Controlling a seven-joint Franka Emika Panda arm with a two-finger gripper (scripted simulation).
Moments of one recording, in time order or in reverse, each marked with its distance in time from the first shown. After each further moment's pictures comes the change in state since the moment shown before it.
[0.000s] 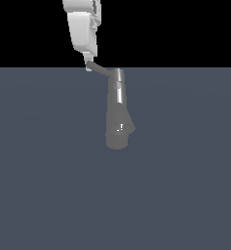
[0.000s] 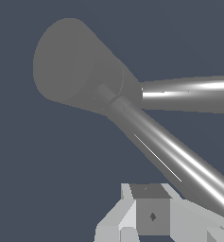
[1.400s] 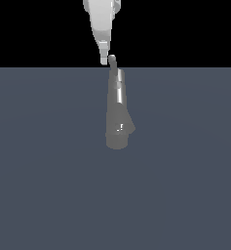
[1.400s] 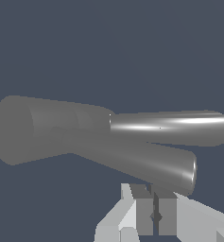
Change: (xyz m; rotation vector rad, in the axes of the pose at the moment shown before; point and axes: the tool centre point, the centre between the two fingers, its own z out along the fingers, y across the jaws) arm 0.050 0.045 -0.015 -0.010 -0.001 -0.025
